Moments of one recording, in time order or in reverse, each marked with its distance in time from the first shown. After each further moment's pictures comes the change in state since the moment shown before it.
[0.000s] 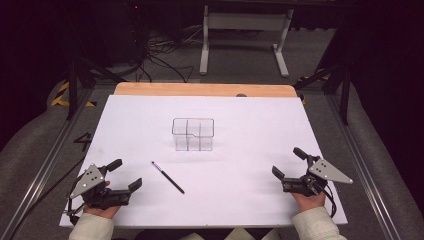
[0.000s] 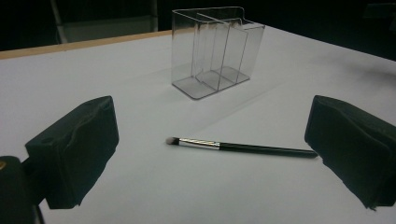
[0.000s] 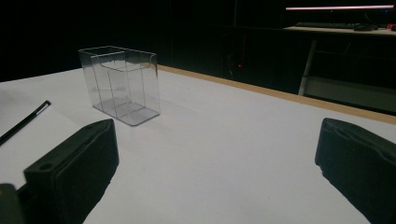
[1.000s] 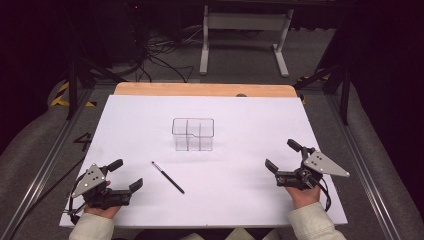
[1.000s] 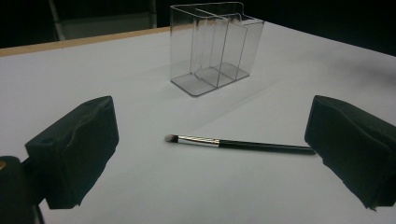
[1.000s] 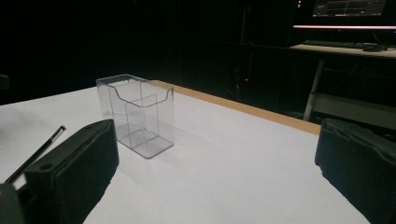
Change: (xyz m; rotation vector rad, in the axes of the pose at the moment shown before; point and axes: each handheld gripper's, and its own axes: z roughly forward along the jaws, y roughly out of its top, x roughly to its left) left arm 0.000 0.000 0.002 0.013 -0.001 0.007; right arm 0.017 0.034 0.014 -0.045 0.028 -0.020
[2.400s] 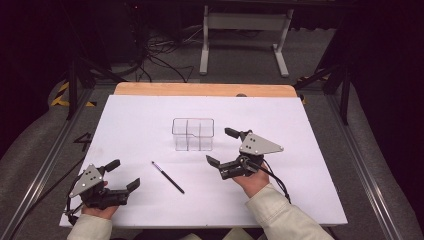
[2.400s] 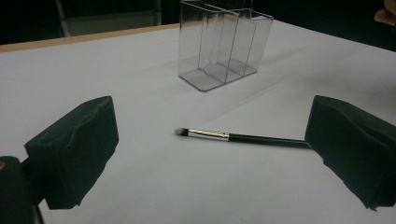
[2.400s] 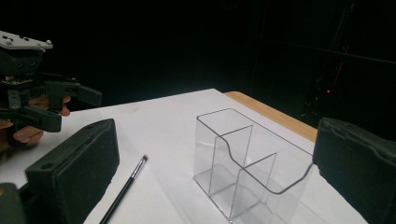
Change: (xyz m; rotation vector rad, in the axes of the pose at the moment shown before) left arm 0.006 -0.004 -0.003 0.010 0.014 -0.003; right arm 0.088 0.046 0.112 0.034 0.307 -0.079
